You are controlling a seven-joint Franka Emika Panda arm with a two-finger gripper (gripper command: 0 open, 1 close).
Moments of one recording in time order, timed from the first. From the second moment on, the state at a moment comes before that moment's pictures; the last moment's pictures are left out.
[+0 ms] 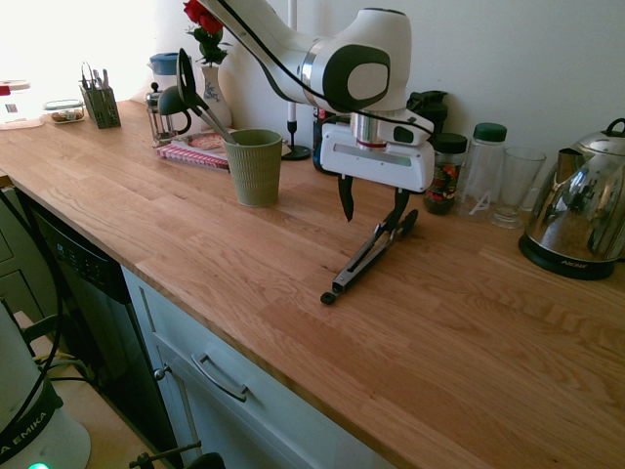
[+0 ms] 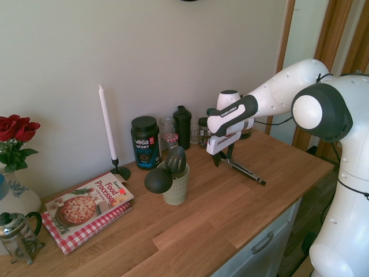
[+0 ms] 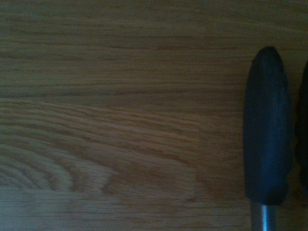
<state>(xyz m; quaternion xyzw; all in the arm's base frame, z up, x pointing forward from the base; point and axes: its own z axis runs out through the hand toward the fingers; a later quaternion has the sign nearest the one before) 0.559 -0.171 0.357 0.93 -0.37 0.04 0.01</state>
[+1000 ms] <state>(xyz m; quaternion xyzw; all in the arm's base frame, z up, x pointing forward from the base) 0.566 -0.168 0.337 0.93 -0.36 0.03 0.01</state>
